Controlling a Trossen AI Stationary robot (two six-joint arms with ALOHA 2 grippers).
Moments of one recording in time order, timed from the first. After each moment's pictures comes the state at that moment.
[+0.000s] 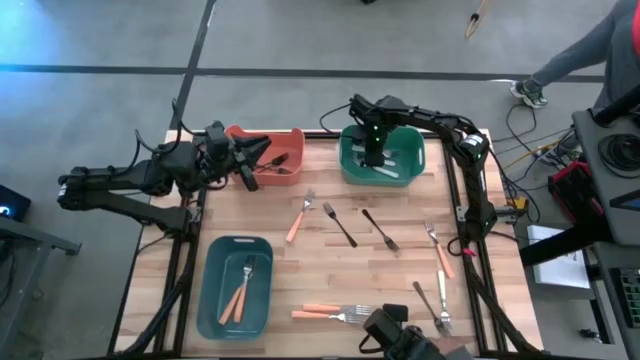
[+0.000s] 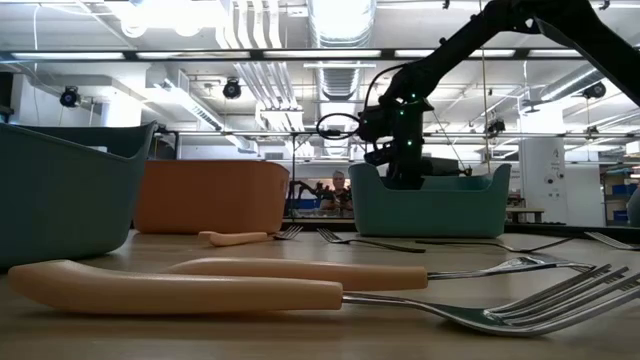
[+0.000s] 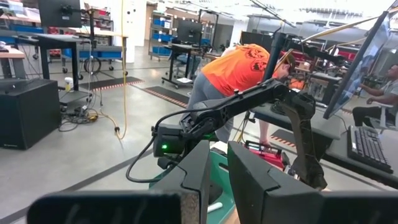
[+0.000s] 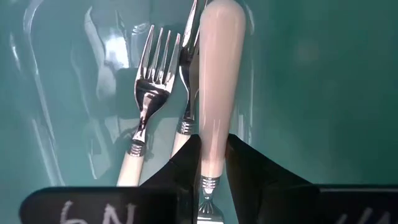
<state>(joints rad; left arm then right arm) -0.01 0.93 1.05 -0.10 -0.59 -0.18 -0.73 2.08 1.66 -1.01 -0.01 -0.65</state>
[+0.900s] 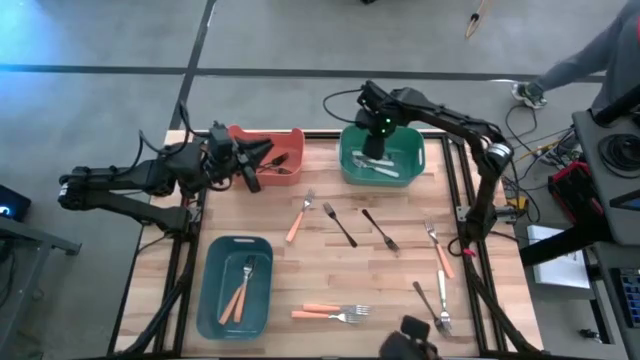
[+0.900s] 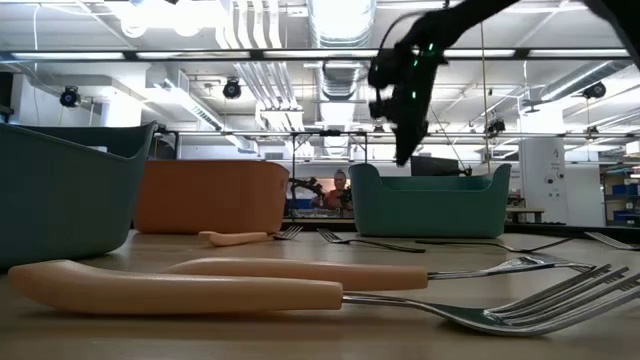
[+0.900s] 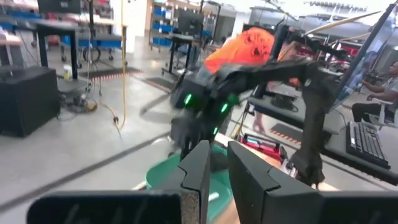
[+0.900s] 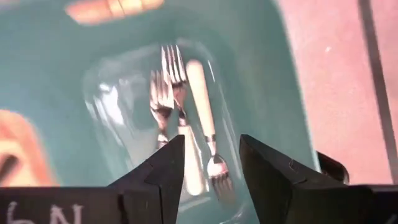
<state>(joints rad) -0.01 0.95 1.05 -0.15 -0.59 -0.24 -0.68 1.84 1.65 -1.04 0.00 -0.35</state>
